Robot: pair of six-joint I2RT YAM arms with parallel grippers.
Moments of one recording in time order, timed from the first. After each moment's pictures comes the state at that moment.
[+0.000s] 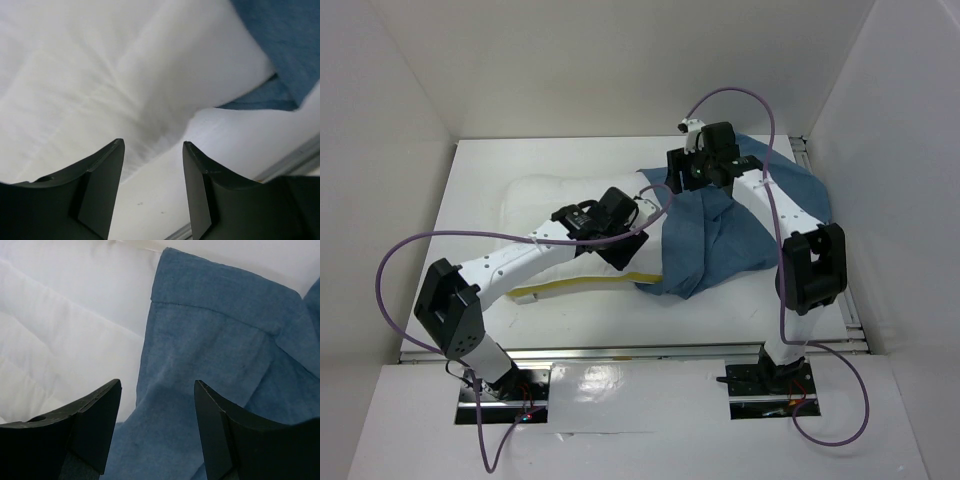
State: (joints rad) left arm -0.75 1.59 1.32 -0.73 0.00 0.00; right arm 0.32 1.76 1.52 -0.41 -0.29 0.04
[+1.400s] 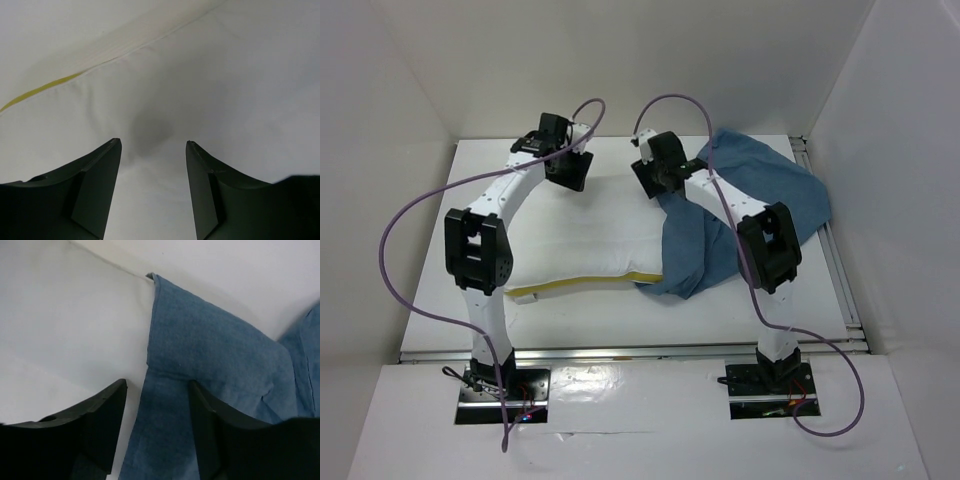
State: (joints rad) left arm -0.24 2.02 1.84 -0.73 0.08 0.15; right arm 0.50 2.10 1.77 -0.38 0.08 -0.15
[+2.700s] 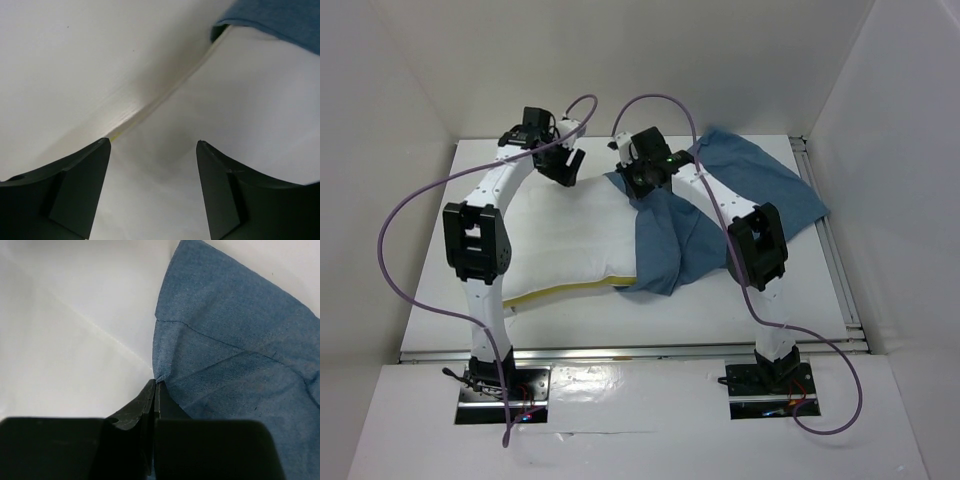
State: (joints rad) left arm -0.12 2.10 1.93 -0.74 0.21 0.37; right arm 0.56 2.16 1.94 -0.57 -0.18 -0.14
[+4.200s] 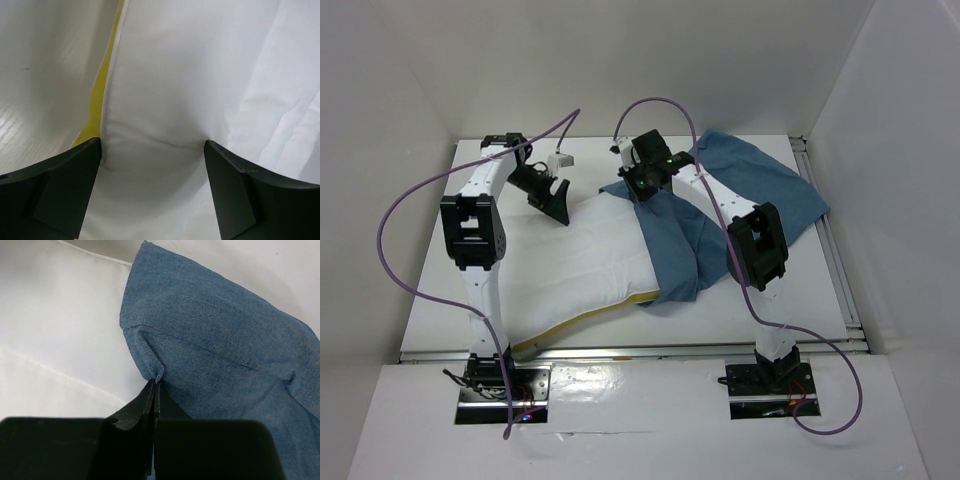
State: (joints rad) left arm 0.03 2.30 2.08 -1.33 0.72 0.70; right arm 0.56 2.16 1.92 -0.60 -0.16 -0.14
